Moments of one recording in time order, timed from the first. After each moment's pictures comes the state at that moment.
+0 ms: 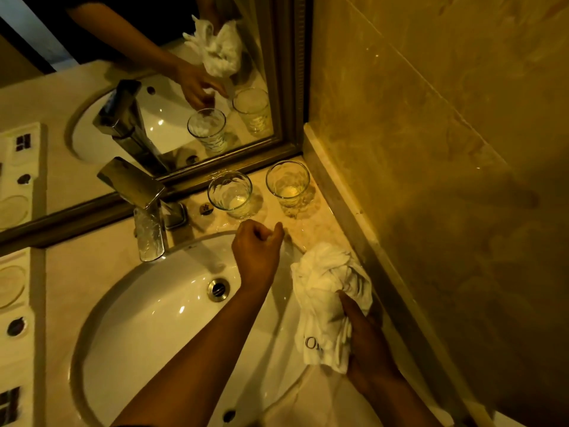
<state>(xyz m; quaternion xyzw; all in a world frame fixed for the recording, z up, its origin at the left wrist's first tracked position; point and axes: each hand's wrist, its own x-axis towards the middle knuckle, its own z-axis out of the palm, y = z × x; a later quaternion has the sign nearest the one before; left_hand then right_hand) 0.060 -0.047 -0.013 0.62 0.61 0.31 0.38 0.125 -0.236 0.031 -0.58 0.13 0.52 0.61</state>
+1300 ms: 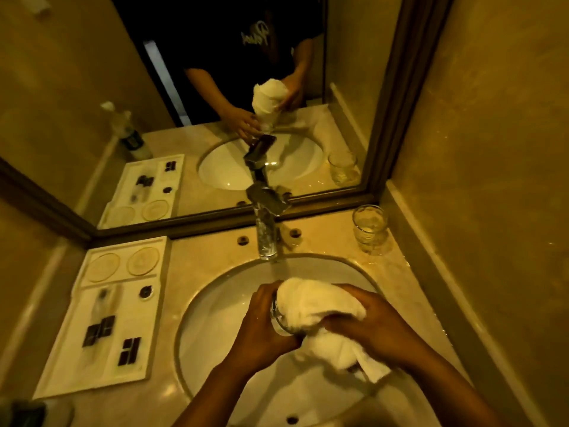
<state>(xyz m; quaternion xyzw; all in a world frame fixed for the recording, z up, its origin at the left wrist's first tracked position) -0.156 -0.096 0.051 0.75 0.44 0.25 0.42 0.059 -0.185 0.131 -0.63 -0.47 0.50 0.37</state>
